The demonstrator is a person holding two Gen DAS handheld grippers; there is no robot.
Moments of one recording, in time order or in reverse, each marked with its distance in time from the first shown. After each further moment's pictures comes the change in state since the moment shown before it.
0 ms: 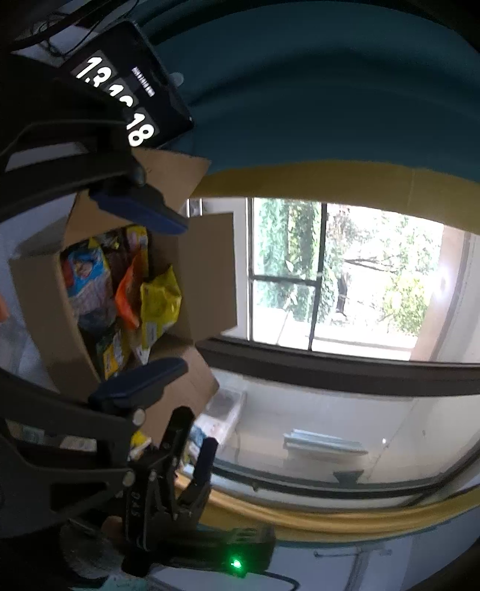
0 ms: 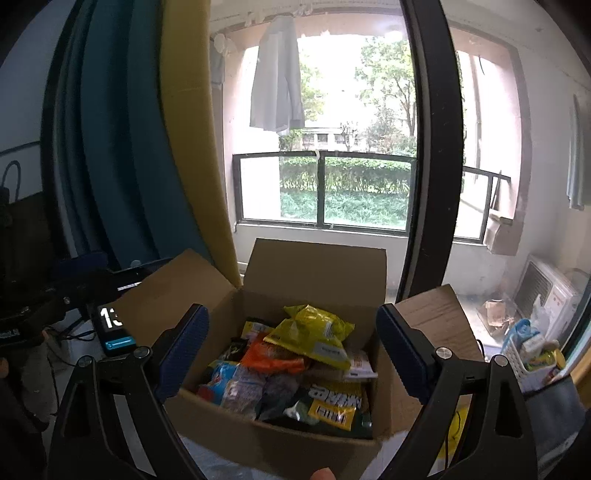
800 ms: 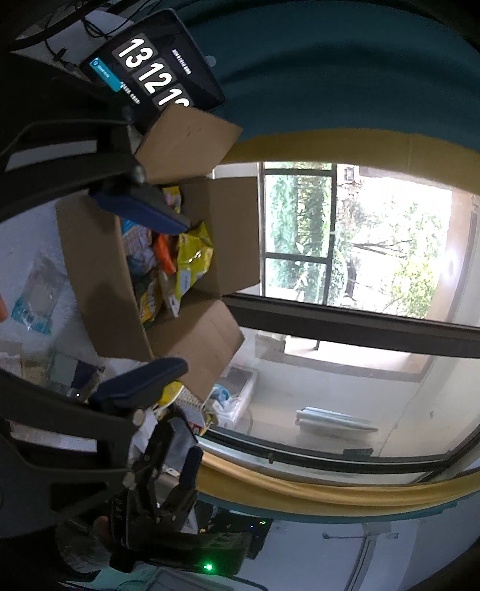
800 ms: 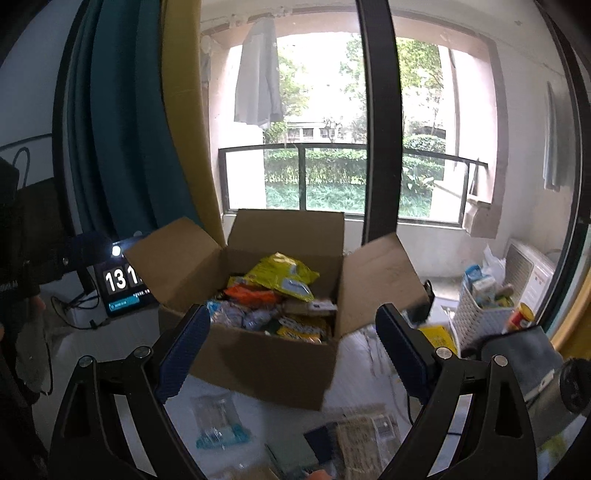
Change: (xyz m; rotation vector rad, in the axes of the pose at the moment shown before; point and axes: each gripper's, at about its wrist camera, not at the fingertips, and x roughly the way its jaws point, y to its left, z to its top) left arm -0.034 -0.062 -0.033 0.015 0.050 -0.056; right arm -0.094 -0.032 -0.071 0.031 0.026 -0.057
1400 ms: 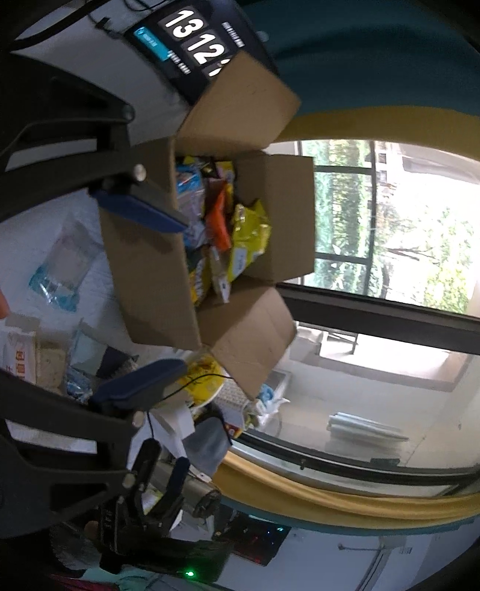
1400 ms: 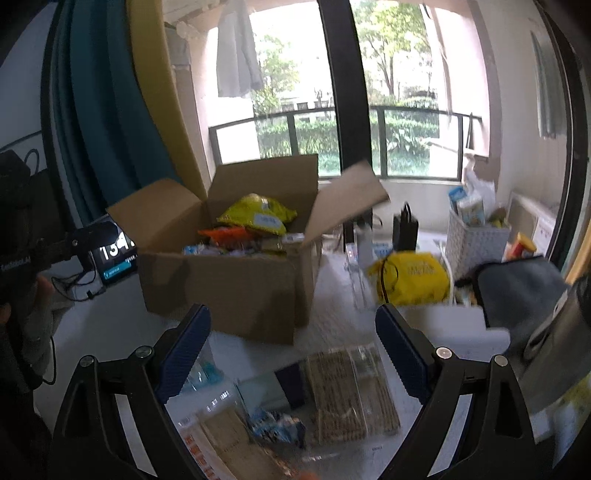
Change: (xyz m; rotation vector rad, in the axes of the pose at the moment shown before) left arm 0.046 -0.032 -0.047 -0.040 0.149 0.013; right arm 0.002 -0.058 -0.073 0.102 0.118 0.038
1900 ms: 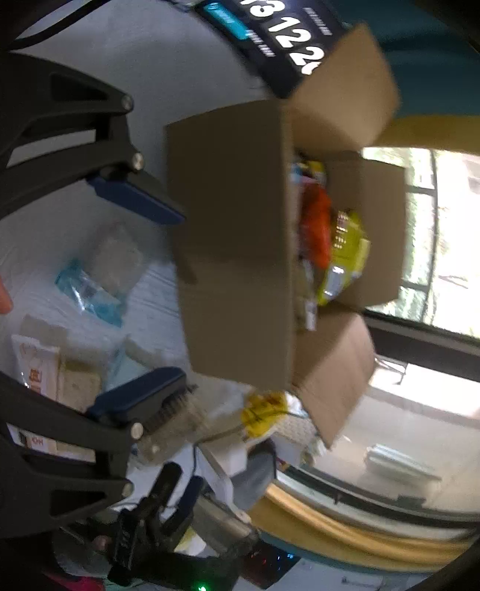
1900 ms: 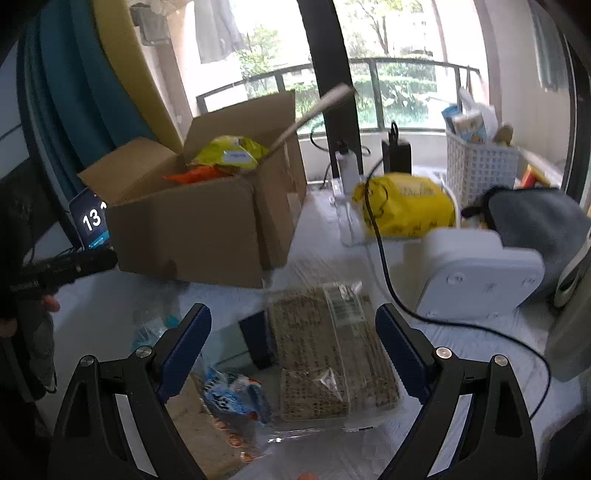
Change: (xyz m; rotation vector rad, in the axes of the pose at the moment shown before) left arm 0.068 0.012 -0.064 -0.099 0.220 0.076; right arm 0.046 -0.042 -0.049 0.078 0.150 0.026
